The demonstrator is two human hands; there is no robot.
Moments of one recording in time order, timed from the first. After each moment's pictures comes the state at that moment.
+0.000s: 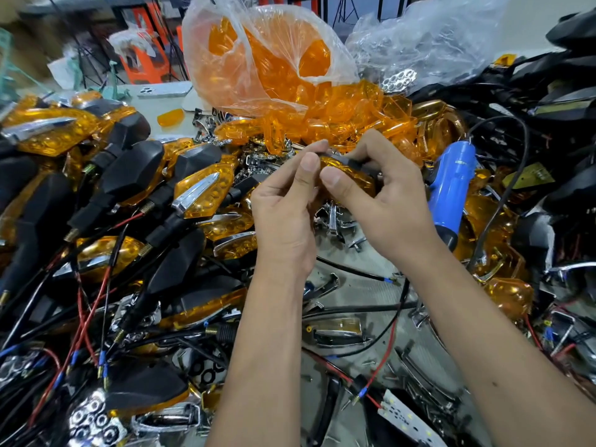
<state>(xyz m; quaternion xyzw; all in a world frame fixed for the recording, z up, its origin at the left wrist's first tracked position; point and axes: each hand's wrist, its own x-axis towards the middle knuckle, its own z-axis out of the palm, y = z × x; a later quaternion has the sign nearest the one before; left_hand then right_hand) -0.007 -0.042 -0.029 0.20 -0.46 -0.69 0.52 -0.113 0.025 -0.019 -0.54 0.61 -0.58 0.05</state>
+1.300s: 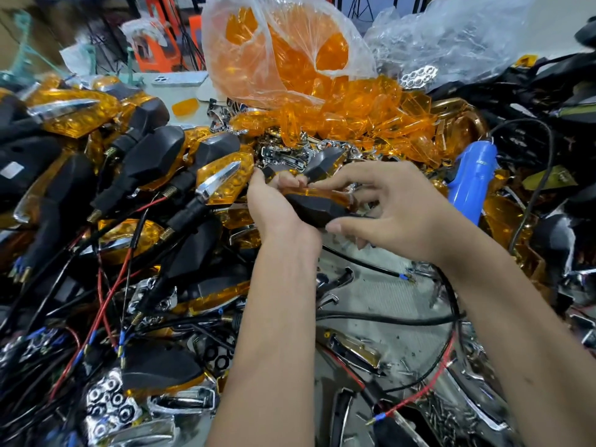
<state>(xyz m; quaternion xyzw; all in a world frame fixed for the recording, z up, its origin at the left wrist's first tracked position) 0.000 -0.062 -0.019 0.38 -0.18 -0.77 0.47 -0.126 0.029 -0.013 -0.65 0.58 -0.42 0.25</state>
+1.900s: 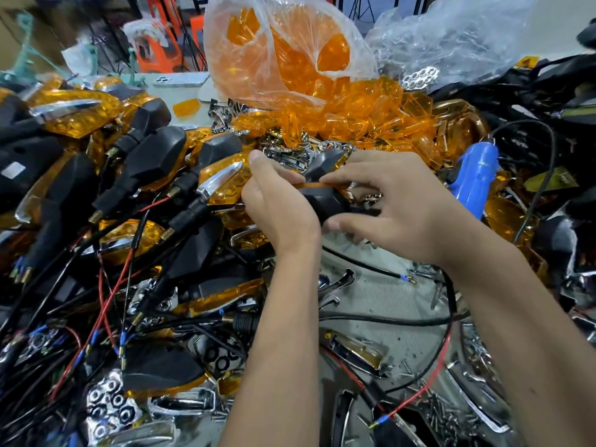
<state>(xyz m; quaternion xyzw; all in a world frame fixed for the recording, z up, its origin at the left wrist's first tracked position) -0.010 -0.051 -0.022 0.43 -0.38 -0.51 0.64 -0.117 0.031 0.010 -0.73 0.59 -0.34 0.07</state>
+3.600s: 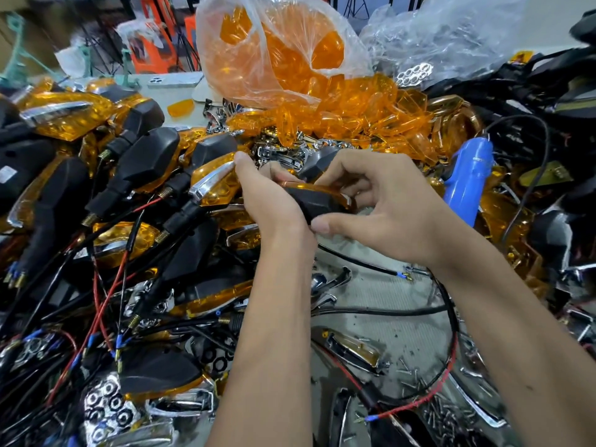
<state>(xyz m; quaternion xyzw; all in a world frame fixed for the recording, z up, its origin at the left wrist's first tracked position) -0.004 -0.067 -0.023 0.45 -0.35 -0.64 0.52 -0.111 0.031 -0.002 -0.65 0.60 -0.43 0.19</state>
